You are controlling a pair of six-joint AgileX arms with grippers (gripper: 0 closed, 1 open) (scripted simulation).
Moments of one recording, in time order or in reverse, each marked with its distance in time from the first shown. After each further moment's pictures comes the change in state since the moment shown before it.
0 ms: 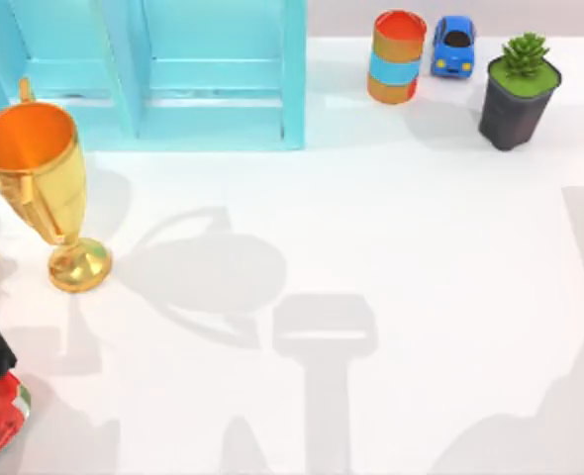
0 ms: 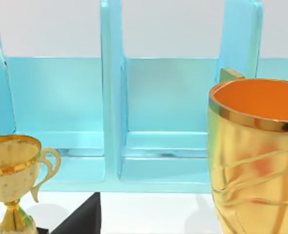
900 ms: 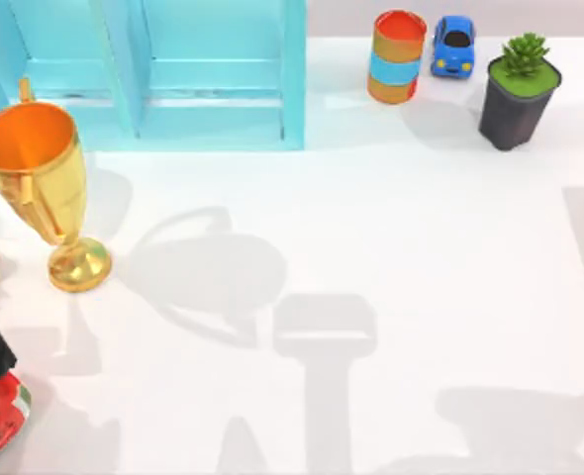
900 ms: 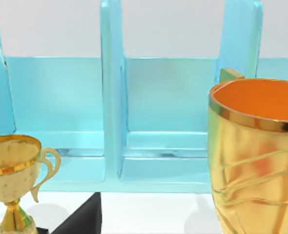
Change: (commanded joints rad) left arm 0.000 0.000 0.000 0.000 0.000 0.000; right arm 0.189 -0.576 -0.447 0.411 -0.003 0.179
